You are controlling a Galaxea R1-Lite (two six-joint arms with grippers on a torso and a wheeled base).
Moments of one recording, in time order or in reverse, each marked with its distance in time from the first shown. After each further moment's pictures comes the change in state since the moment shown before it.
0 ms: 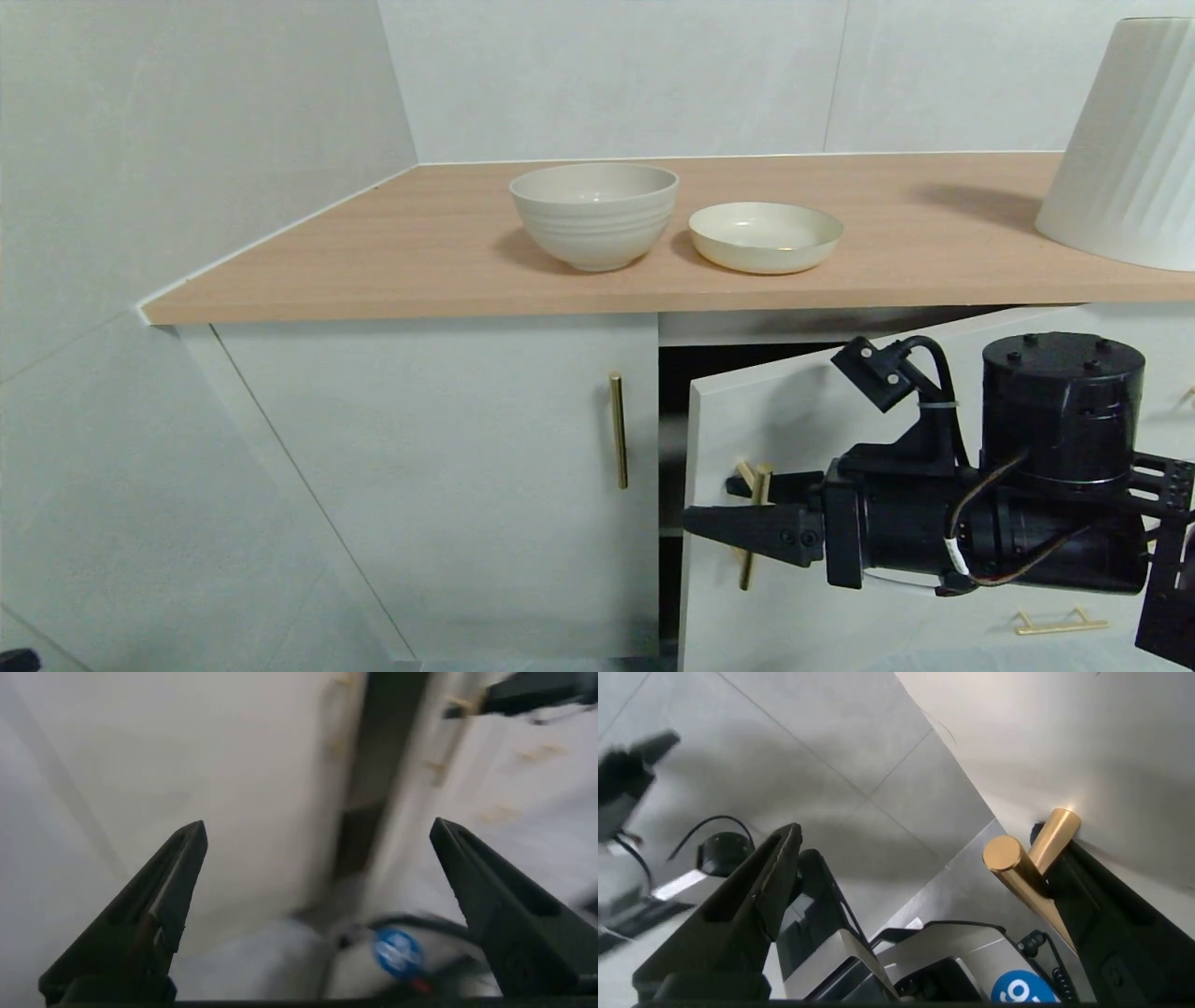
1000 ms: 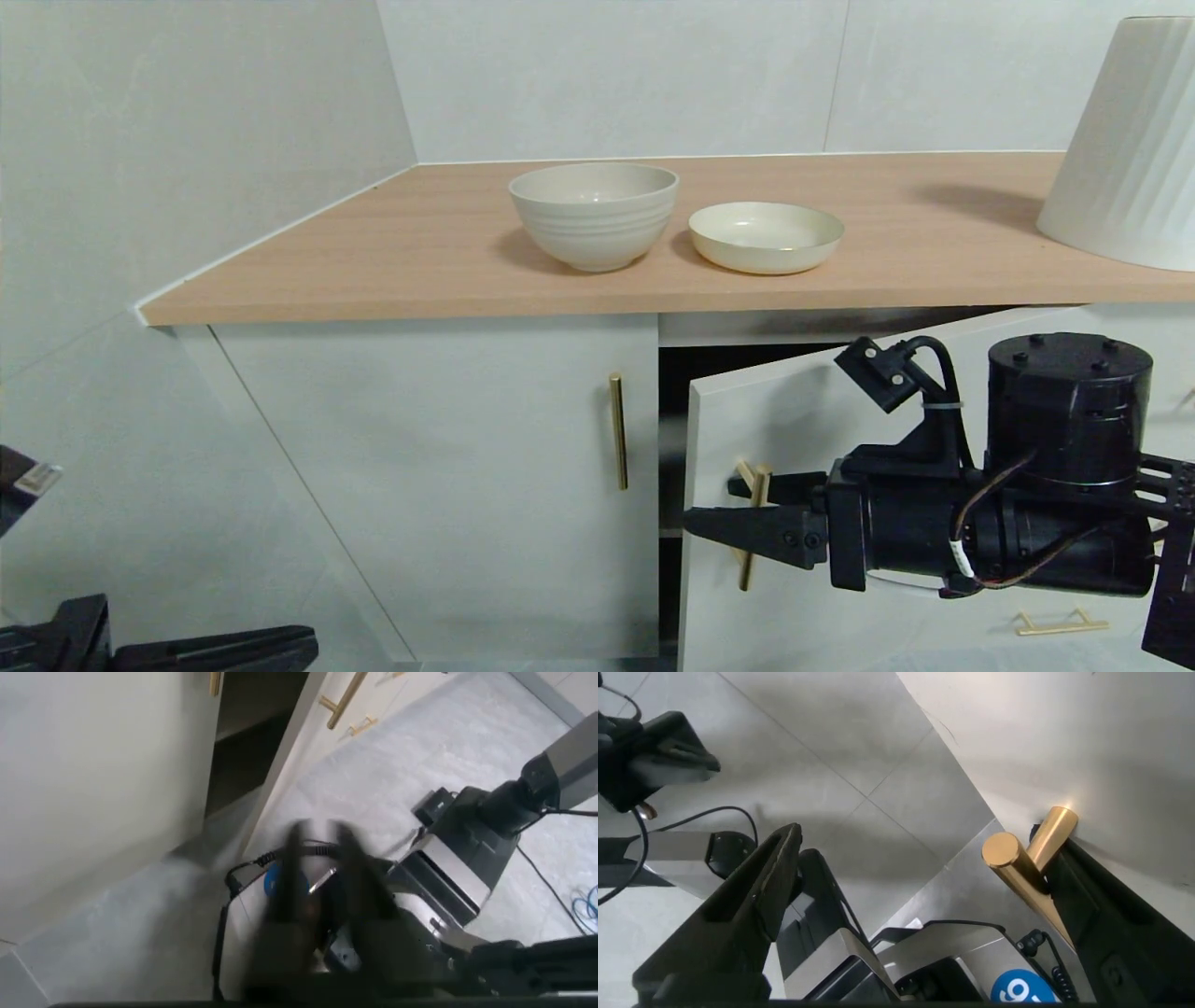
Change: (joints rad) left arm -0.227 0.486 -0.066 -0.110 -0.133 -0.084; right arm -0.001 -0.006 0.005 0.000 -0.002 -0.002
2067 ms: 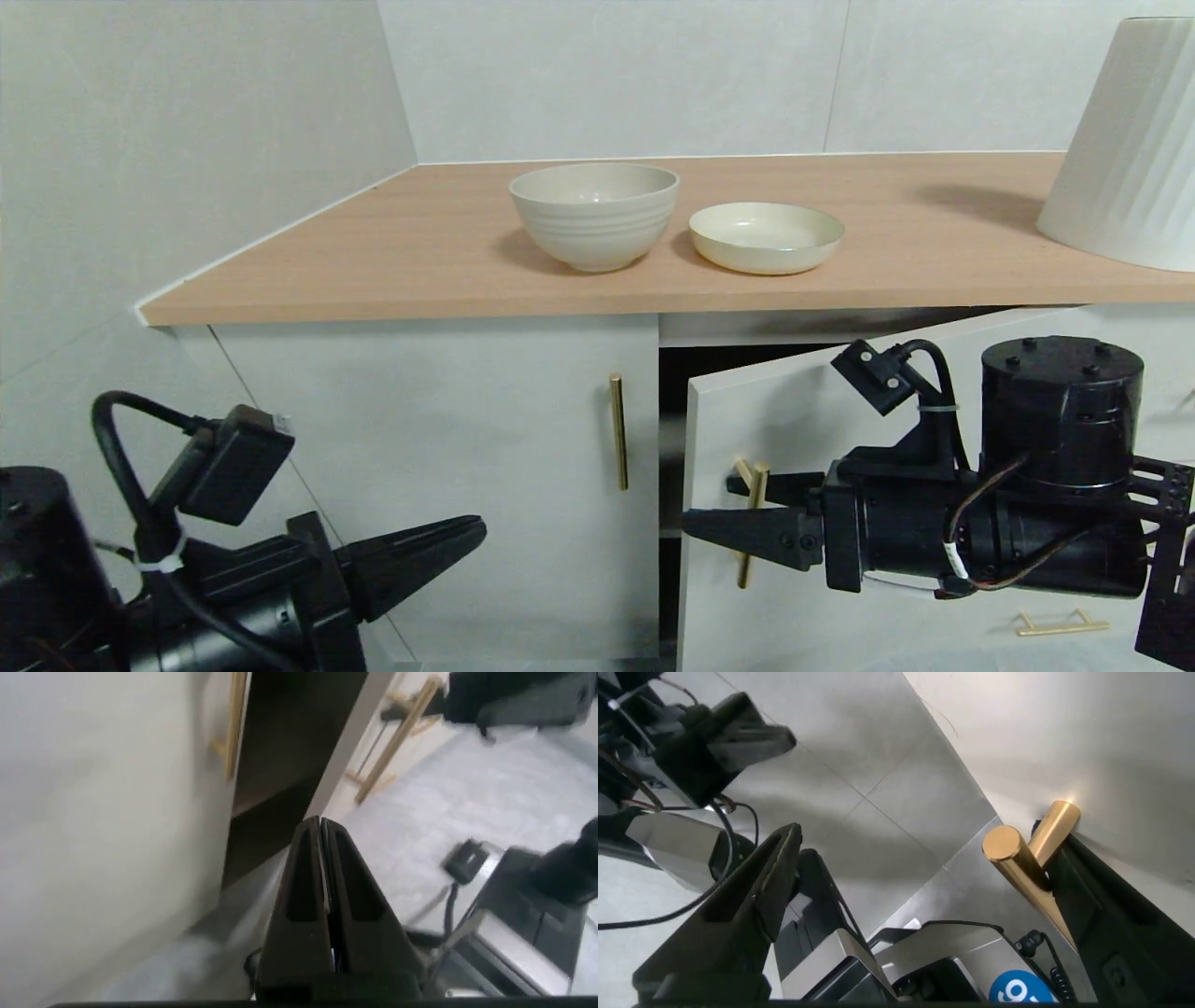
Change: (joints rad) left arm -0.272 0.391 0.260 -0.906 0.277 -0.143; right arm 0.001 0.013 0.001 -0.001 0.000 -0.001
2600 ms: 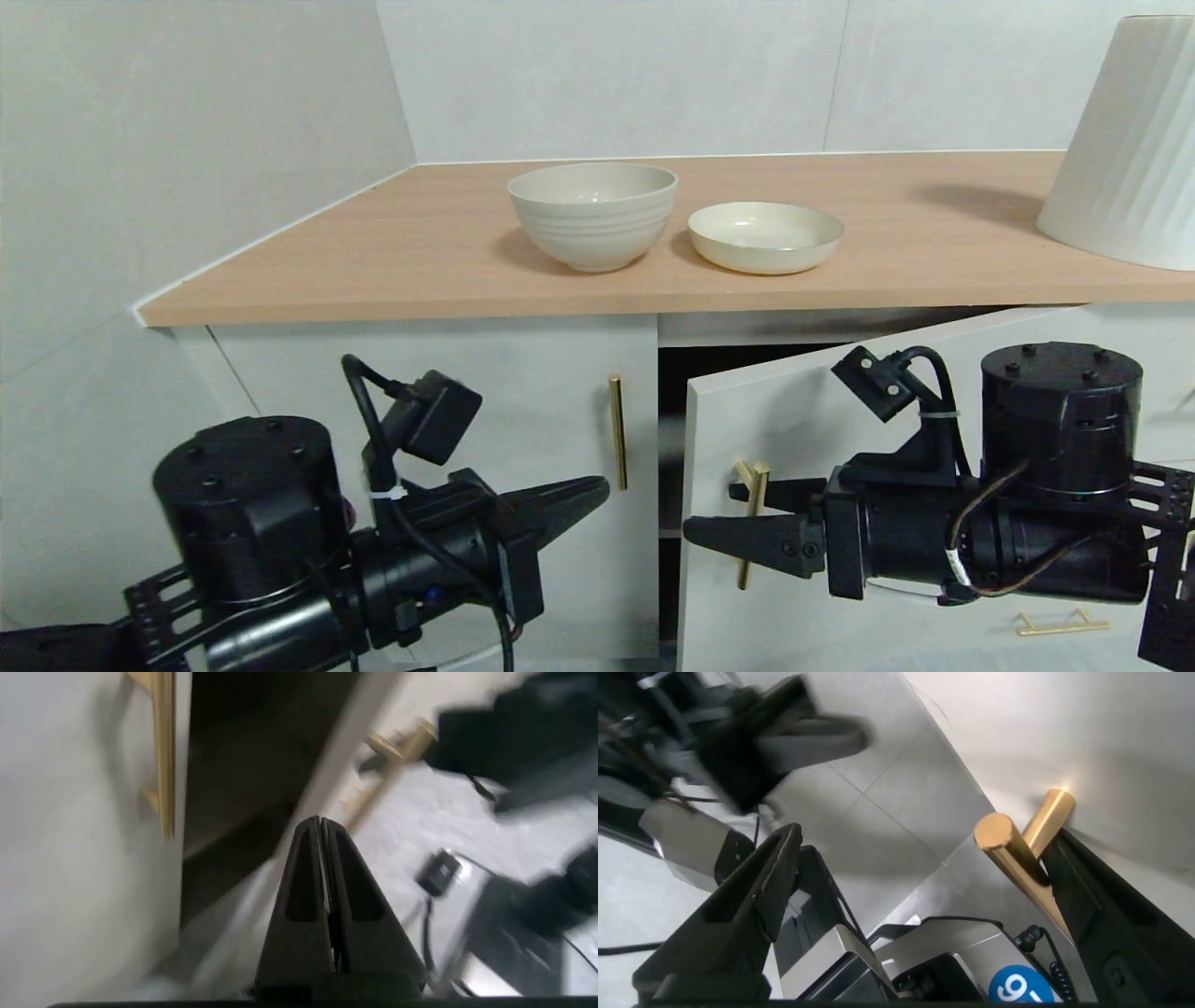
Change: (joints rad) left arm -0.148 0.348 -0.133 -0.254 0.086 -0.065; right arm 0.001 -0.001 0.013 0.001 0.000 -0.001
